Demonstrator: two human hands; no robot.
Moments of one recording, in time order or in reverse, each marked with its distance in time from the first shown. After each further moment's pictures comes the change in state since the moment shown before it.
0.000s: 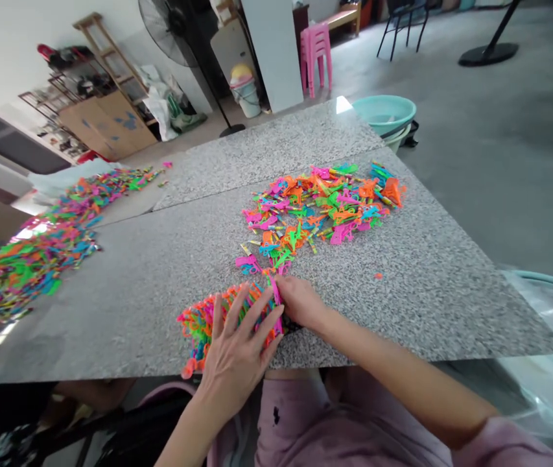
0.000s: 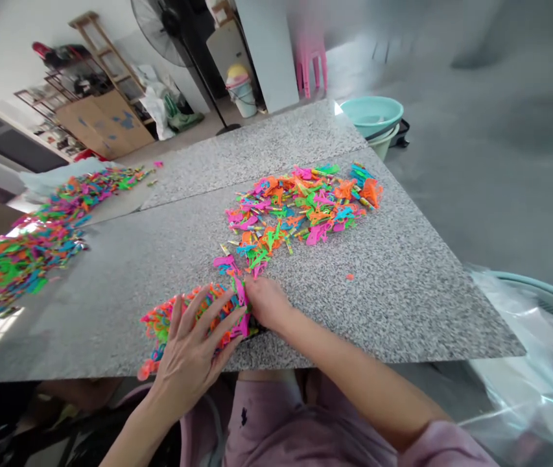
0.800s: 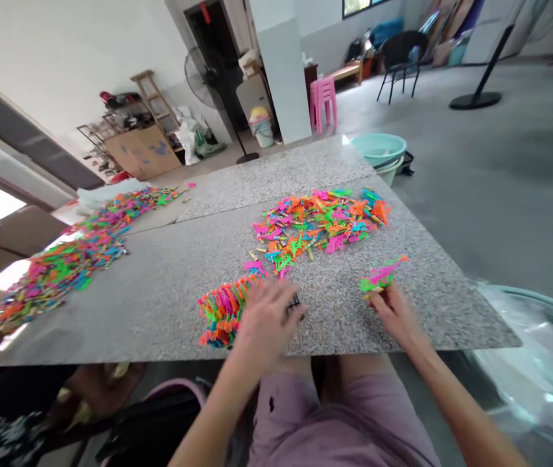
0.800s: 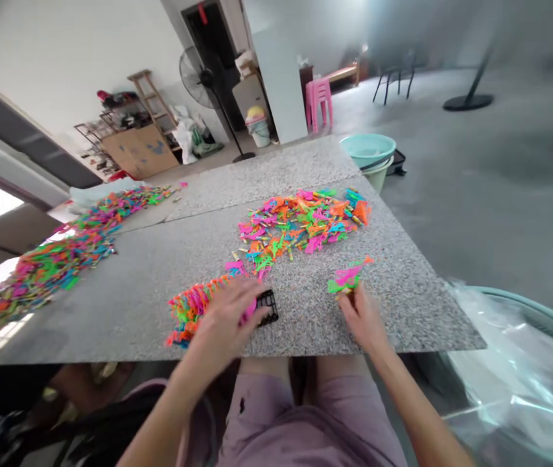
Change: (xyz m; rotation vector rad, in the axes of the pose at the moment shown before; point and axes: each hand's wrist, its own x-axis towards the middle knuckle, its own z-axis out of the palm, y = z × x) left_hand 0.035 0.053 -0.008 -0.266 -0.058 -0.225; right_hand -0.147 0.086 -0.062 0.333 0.622 0.333
